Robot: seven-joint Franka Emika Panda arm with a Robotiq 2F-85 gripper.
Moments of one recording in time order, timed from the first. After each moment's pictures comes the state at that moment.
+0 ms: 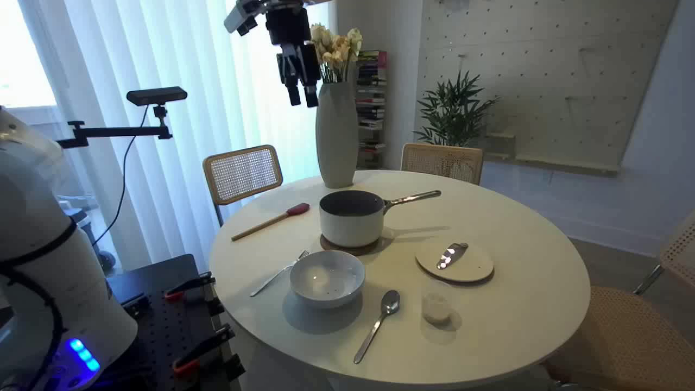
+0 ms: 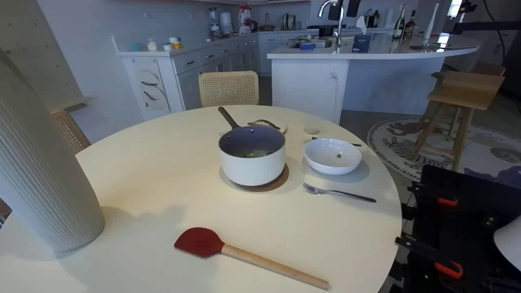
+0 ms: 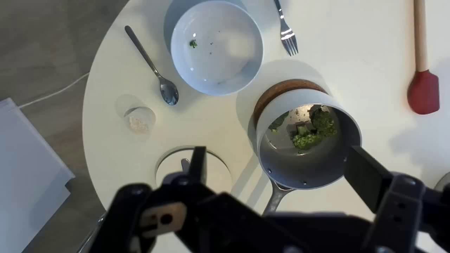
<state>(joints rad) -0.04 -0.45 -0.02 -2.23 -0.06 1.91 0.03</state>
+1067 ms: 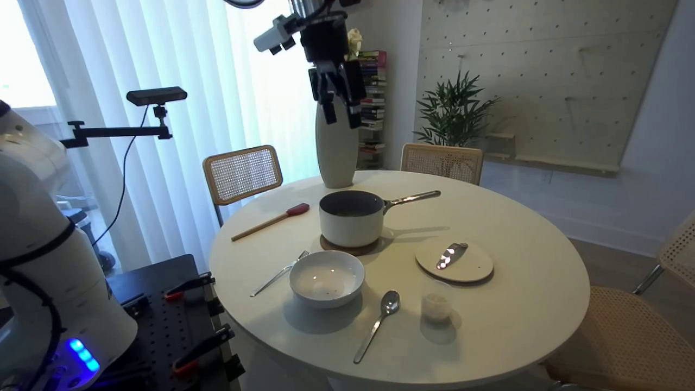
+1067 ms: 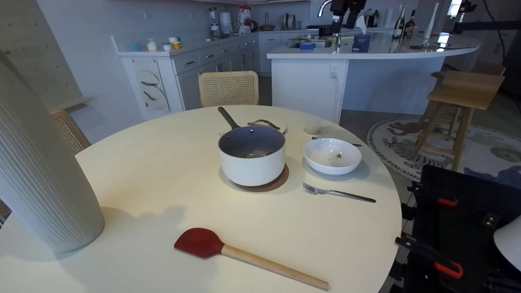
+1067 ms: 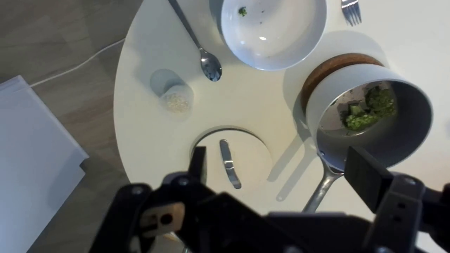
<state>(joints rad) -0.09 -0.36 -0.18 -2.25 -0.10 2.10 -0.15</state>
